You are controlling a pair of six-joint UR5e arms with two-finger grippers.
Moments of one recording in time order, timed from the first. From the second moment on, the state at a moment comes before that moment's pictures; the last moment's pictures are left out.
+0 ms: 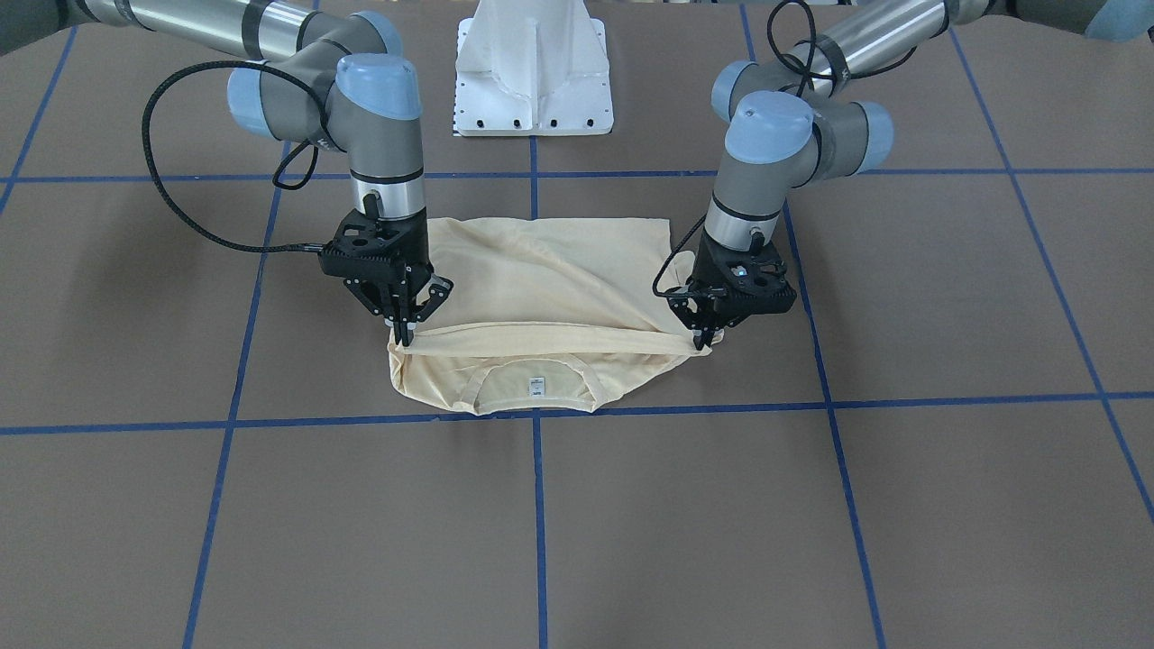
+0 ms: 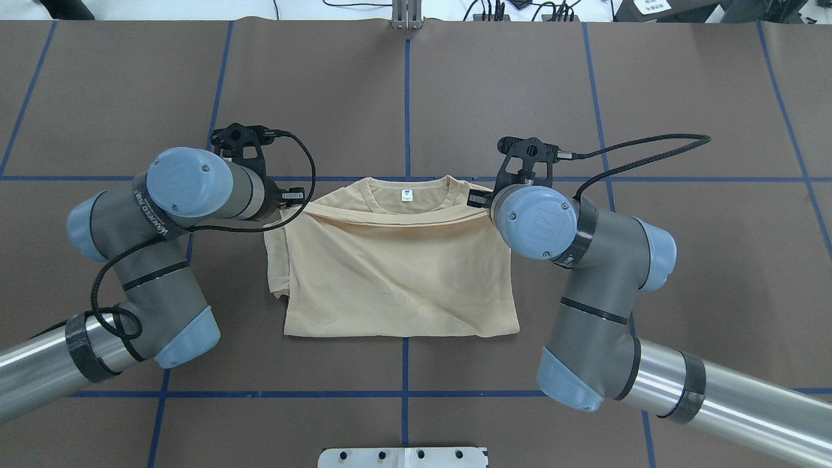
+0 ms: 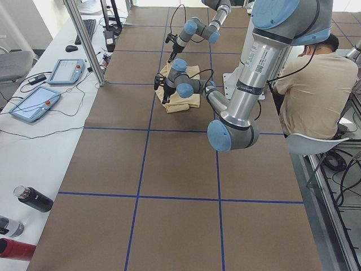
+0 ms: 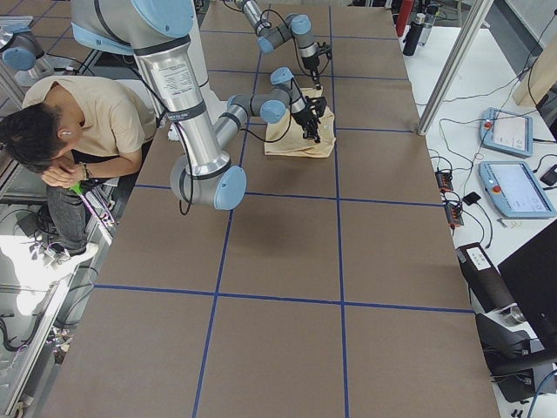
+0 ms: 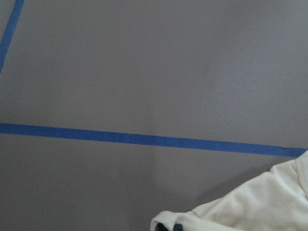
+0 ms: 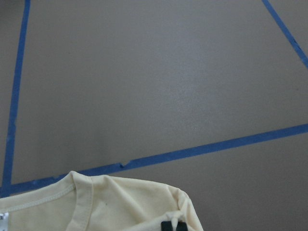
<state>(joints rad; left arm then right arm) -0.60 -2.03 -1.65 -1.95 -1.68 -1.23 0.50 -1.06 1.73 -1.42 1.41 1.43</state>
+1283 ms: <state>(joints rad) -0.43 -1.79 -1.89 -2.11 -1.70 -1.30 0.64 -1.12 1.79 -1.36 1.67 1.23</state>
